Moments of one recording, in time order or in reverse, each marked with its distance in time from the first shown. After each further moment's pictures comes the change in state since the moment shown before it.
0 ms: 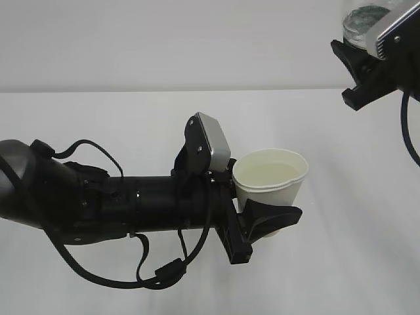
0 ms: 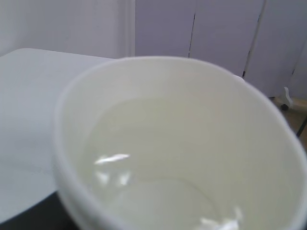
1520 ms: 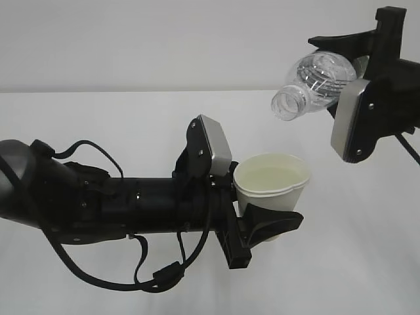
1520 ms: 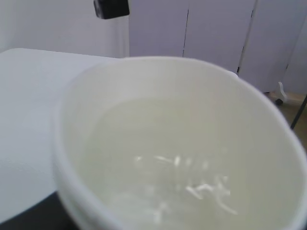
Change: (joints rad) left arm 0.000 0.000 0.000 0.029 0.000 0.000; right arm 0.000 0.000 0.000 -0.449 -0.003 -0.601
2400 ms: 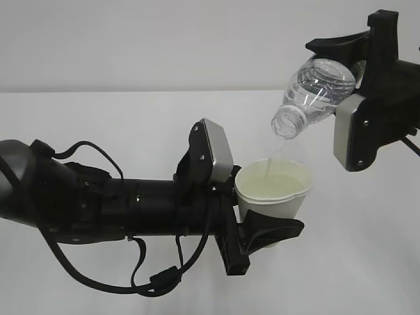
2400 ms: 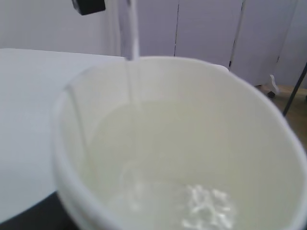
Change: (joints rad) left arm 0.000 0.000 0.000 0.043 0.000 0.000; right arm 0.000 0.000 0.000 -0.001 0.016 -0.188
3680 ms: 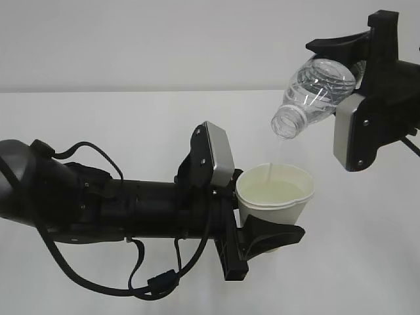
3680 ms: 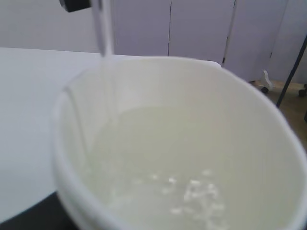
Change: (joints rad) left arm 0.000 0.000 0.000 0.035 0.000 -0.006; right arm 0.000 0.000 0.000 0.000 0.002 0.008
